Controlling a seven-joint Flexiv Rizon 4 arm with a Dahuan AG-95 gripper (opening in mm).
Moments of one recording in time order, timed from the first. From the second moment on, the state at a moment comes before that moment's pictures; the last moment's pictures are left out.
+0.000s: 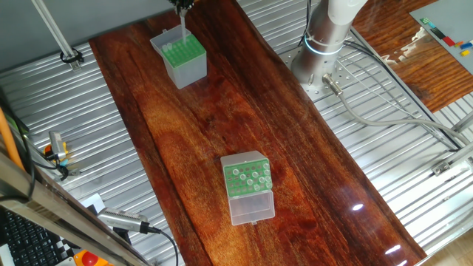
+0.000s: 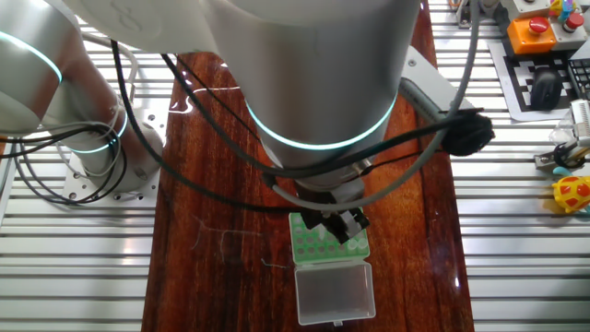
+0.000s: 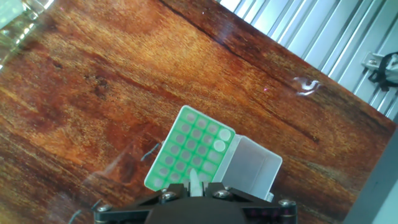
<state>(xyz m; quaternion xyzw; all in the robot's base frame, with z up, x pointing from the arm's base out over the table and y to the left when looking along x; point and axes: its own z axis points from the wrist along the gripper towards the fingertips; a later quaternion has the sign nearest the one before) 0.406 -0.200 0.274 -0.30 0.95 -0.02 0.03</state>
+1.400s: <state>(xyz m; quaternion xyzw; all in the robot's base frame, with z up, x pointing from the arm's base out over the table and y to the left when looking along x) 0.426 -0.187 0.302 -0.22 0.97 0.00 0.04</state>
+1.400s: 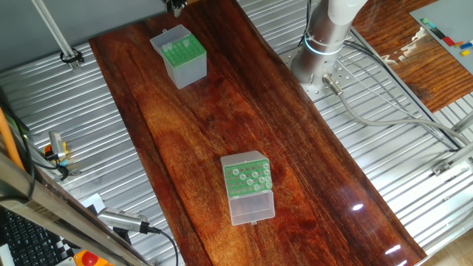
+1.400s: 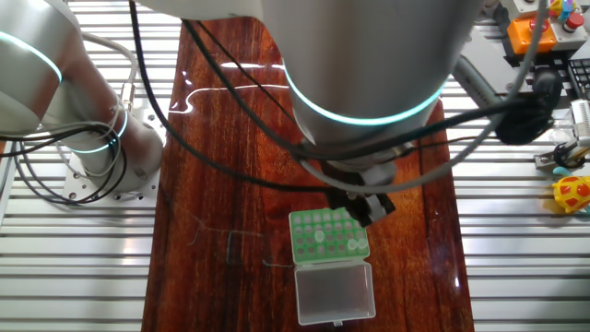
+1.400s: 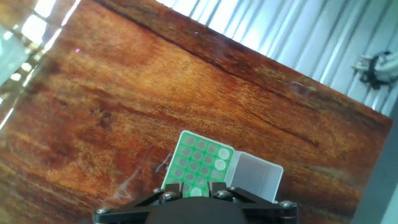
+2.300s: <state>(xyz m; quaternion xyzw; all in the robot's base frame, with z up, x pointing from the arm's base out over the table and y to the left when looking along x) 0.427 -0.187 0.302 -0.29 0.96 0.00 0.01</state>
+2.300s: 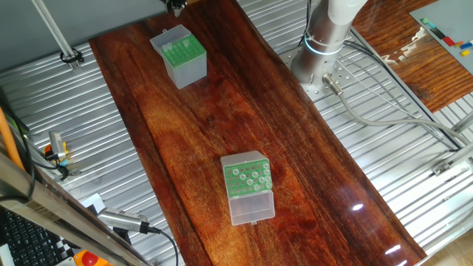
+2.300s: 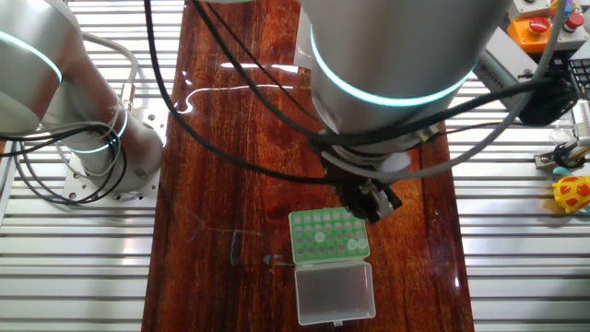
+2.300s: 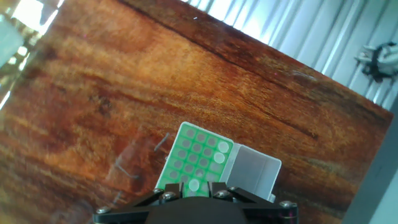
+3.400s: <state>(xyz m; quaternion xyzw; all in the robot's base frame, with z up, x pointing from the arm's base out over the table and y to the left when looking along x) 0.458 -0.031 0.274 -0.21 0.98 -0.05 0.01</state>
